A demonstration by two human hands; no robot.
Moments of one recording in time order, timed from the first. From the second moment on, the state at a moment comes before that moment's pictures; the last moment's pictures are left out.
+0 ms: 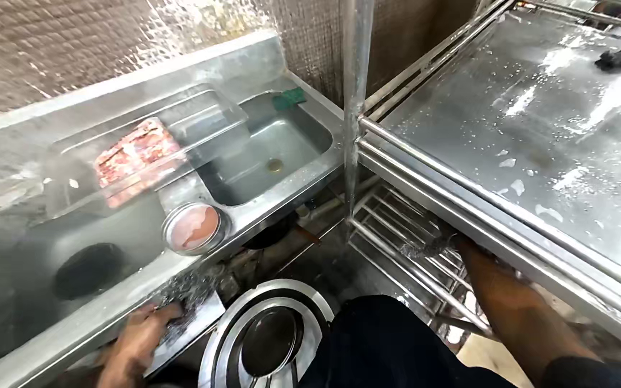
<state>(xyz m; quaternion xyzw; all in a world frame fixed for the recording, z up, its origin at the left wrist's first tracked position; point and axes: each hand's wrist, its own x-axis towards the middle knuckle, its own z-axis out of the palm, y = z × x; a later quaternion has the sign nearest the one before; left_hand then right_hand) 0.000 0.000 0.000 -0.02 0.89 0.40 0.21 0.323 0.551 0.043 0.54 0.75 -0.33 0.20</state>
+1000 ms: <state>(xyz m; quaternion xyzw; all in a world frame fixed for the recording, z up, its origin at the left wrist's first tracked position) 0.075 0.166 -0.078 0.11 0.86 0.45 0.20 0.259 0.493 -0.002 0.24 0.86 -0.46 -0.04</state>
